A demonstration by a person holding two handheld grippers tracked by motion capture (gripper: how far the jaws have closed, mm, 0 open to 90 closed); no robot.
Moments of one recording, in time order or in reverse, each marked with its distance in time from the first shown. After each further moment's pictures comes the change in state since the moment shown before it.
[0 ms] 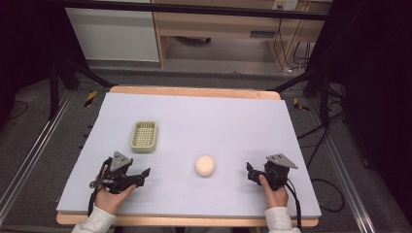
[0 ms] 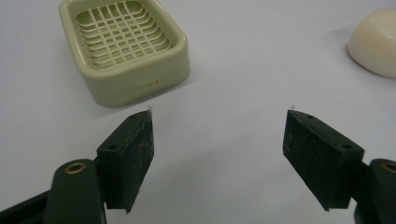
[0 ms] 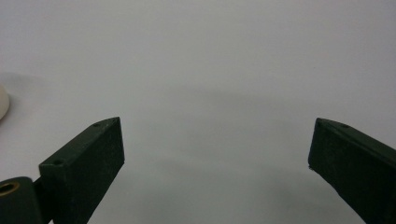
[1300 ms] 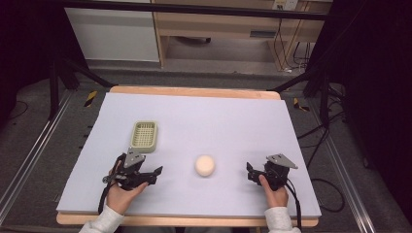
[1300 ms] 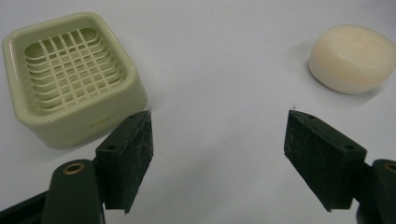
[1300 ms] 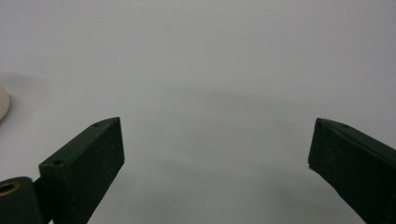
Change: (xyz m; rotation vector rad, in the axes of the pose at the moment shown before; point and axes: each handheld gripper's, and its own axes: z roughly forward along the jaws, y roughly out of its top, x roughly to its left) left arm -0.025 0.022 0.011 -0.004 -0.053 0.048; right arm 0.000 0.000 0.000 -0.001 0.000 0.000
